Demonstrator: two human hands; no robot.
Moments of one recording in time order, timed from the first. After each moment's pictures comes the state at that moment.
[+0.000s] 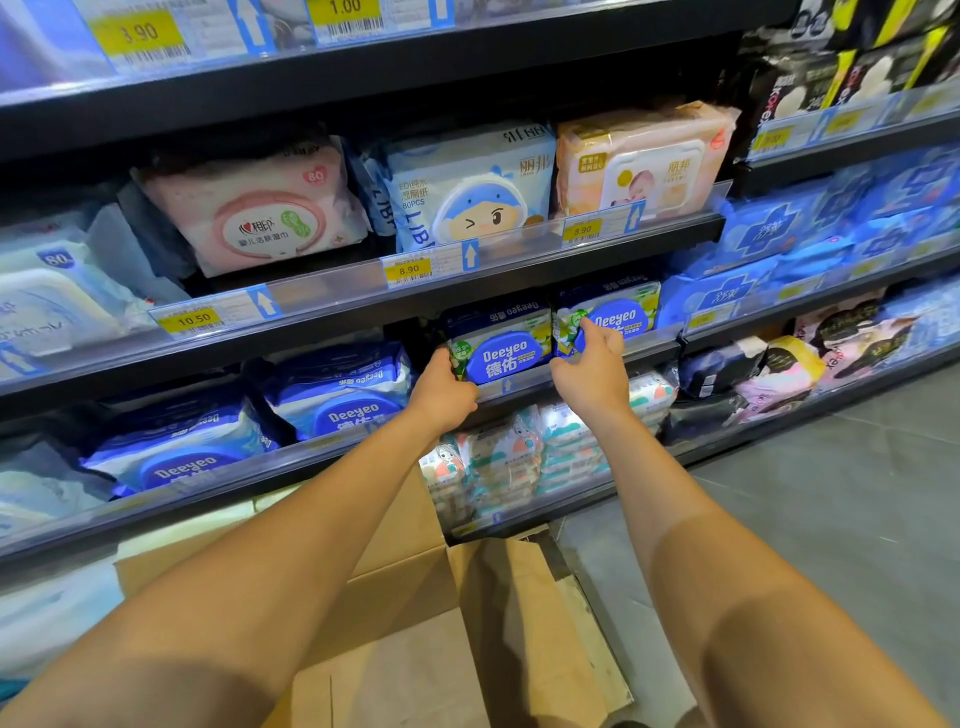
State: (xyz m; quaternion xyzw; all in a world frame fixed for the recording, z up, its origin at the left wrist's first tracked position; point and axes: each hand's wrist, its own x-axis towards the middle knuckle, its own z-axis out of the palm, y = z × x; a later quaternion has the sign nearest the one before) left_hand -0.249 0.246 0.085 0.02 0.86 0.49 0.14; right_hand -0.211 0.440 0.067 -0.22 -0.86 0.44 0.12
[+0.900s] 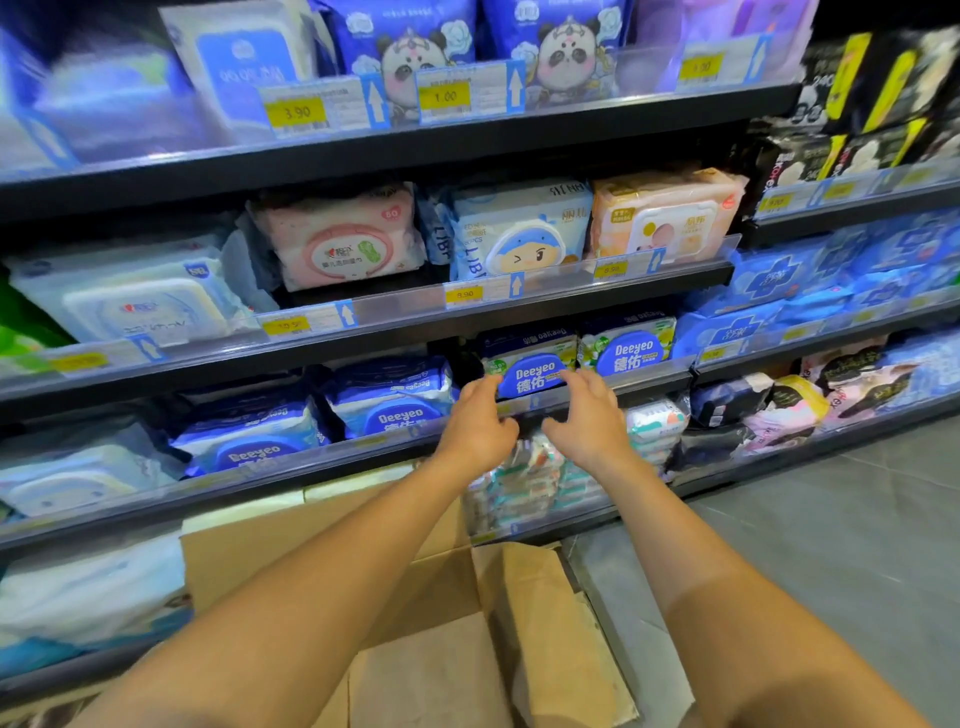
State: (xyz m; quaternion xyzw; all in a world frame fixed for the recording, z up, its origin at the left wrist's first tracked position) left_hand -0.185 0.226 0.110 0.13 0.93 0.35 0.06; right_hand -0.161 0.395 0.087 -0.11 -0.94 0.30 0.07
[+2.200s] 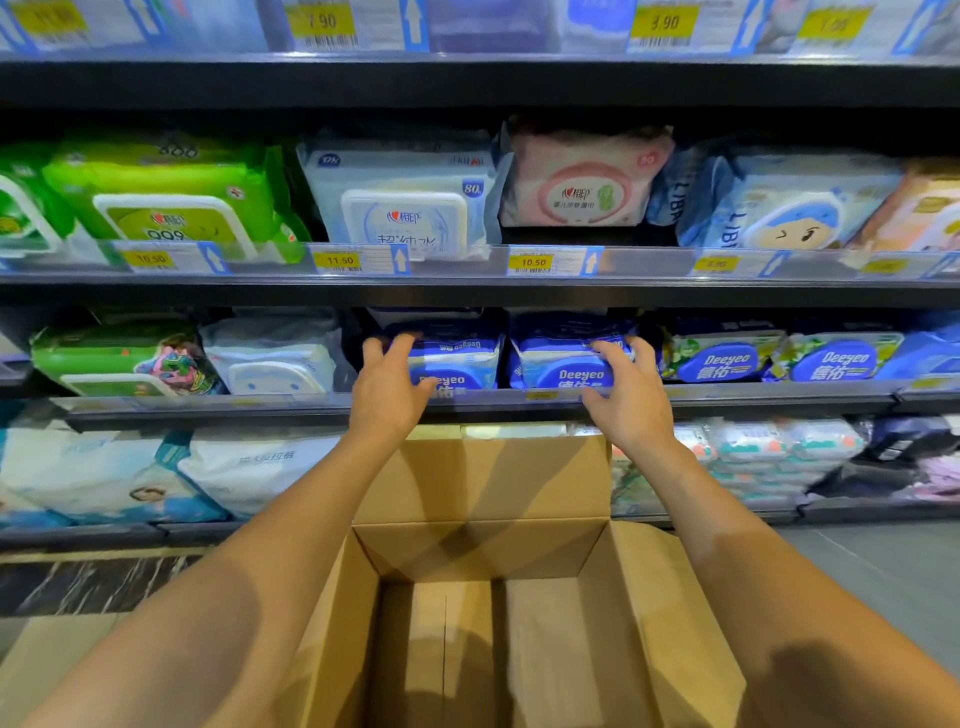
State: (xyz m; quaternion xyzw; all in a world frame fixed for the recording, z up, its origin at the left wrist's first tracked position) left_hand -0.187 -0.083 0.096 -0.08 0.95 0.29 -0.11; right_hand -0.195 0.215 0.080 -0.03 -0.96 0.27 0.11
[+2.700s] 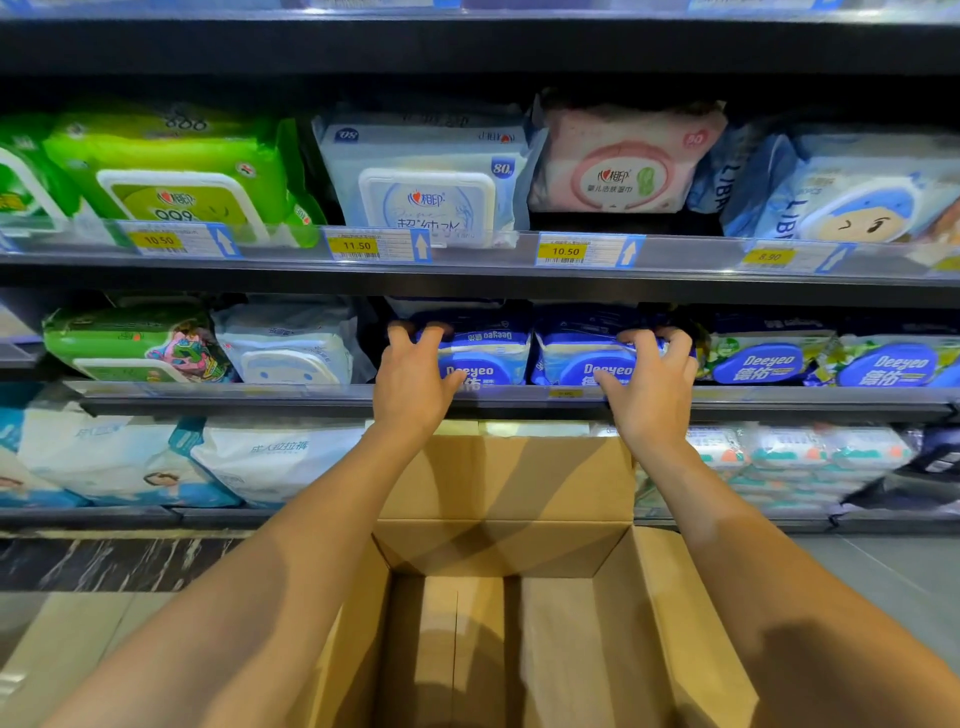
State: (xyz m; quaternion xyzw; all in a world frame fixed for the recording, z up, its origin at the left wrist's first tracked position) left_hand -0.197 -0.074 0.090 -0.07 0.96 0.23 -0.13; right_hand -0.208 0.192 0.076 -0.08 -0.94 0.25 0.21
